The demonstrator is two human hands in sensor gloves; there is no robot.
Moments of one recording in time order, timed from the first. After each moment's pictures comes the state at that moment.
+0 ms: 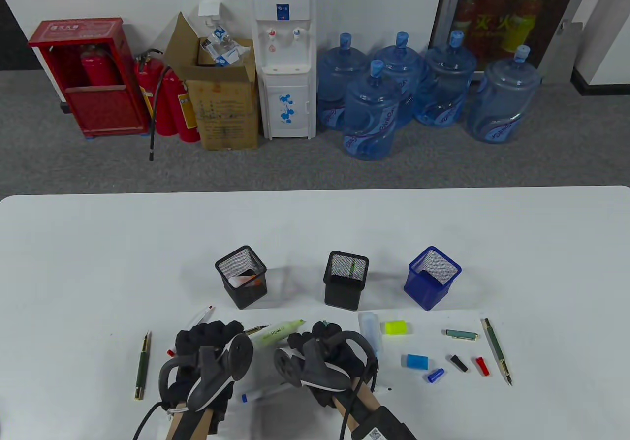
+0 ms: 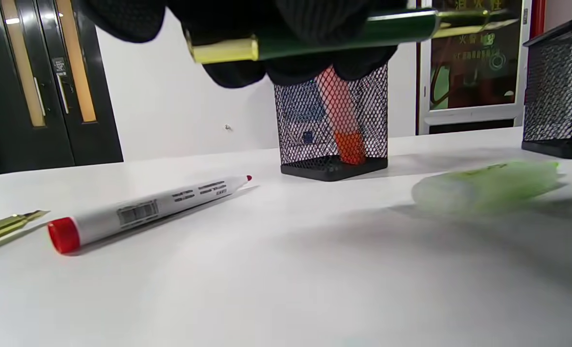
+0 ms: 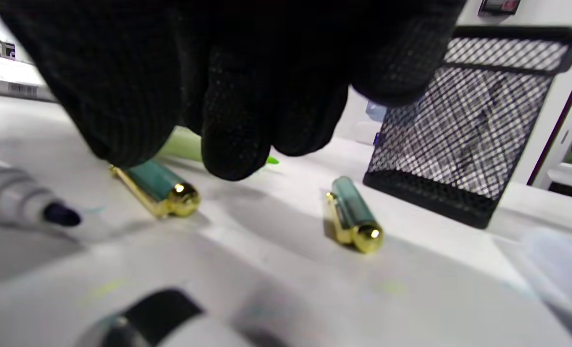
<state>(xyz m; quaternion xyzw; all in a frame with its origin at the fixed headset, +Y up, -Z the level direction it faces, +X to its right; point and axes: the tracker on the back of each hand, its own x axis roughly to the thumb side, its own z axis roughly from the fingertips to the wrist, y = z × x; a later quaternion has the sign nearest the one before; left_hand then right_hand) -0.194 -0.732 -0.277 0.03 0.04 -0.05 1.00 -0.023 -0.738 -0.291 -0.22 0.03 -0.97 0.09</state>
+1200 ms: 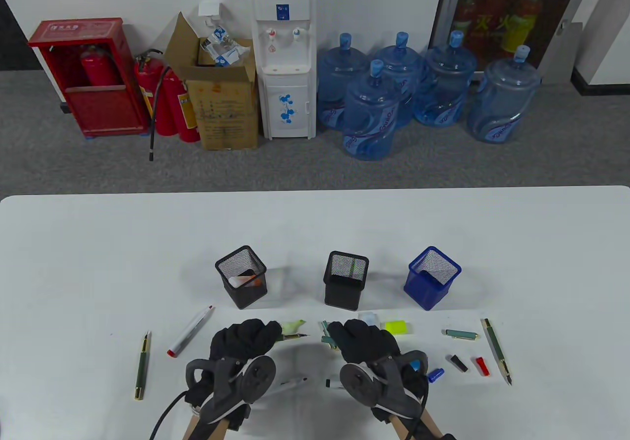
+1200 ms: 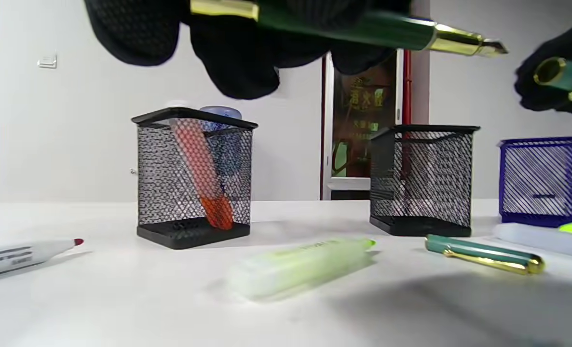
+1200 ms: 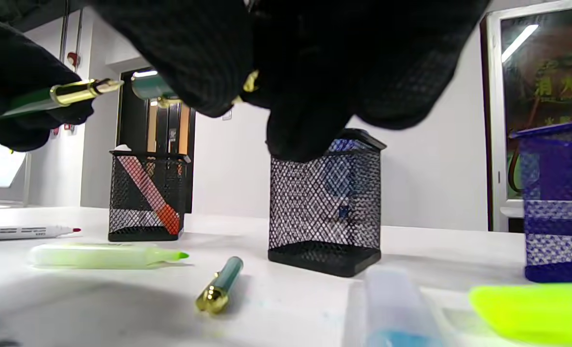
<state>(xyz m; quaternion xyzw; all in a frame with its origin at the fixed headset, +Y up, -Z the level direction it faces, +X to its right) -0.148 -0.720 -0.257 0.13 -0.12 0.02 0.98 0.079 -0.718 -0.257 -0.18 0.19 -0.97 -0.05</state>
